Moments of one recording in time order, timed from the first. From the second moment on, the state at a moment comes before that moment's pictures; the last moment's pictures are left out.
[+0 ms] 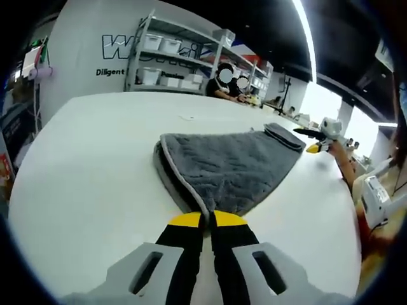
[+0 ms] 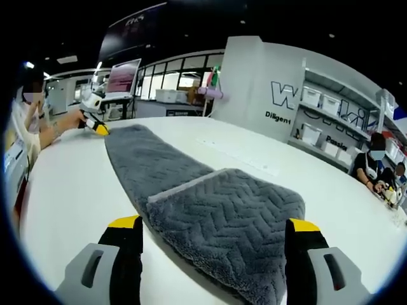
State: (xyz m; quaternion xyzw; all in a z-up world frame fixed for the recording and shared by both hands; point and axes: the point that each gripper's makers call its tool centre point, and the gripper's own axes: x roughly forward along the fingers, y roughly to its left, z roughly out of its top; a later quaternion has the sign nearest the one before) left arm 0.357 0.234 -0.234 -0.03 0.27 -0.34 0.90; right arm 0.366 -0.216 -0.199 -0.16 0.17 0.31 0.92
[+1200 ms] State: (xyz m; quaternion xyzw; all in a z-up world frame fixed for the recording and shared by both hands) left arm 0.366 0.293 -0.234 -0.04 0.27 -0.26 0.93; right arm 0.362 -0.213 -0.205 -0.16 0.18 0.31 0.92
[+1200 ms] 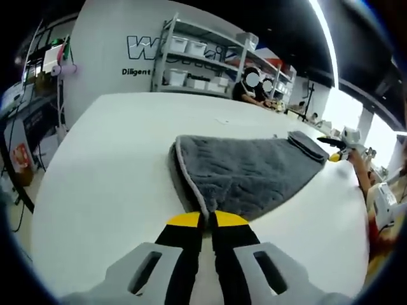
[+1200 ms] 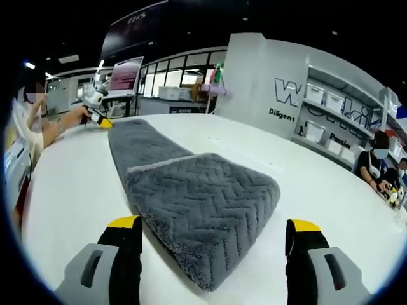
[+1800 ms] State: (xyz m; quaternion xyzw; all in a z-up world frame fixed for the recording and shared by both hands) left arm 0.354 0.305 -0.213 -0.17 0.26 -0.26 0.92; right arm 0.361 -0.213 -0.213 -0.17 0.19 0.32 0.91
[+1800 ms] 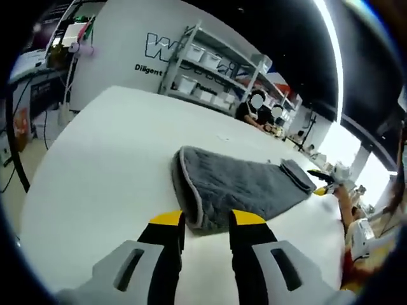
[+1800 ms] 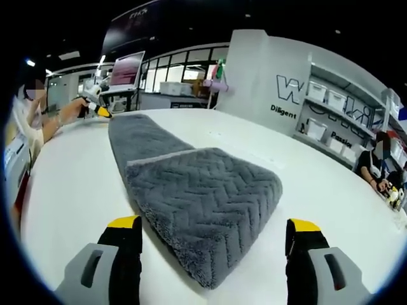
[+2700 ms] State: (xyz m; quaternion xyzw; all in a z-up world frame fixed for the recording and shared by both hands) left arm 0.353 0.304 -0.230 -0.25 0.28 -0.24 0.89; right arm 0.361 -0.214 -0.215 -0.18 0.20 0.31 0.91
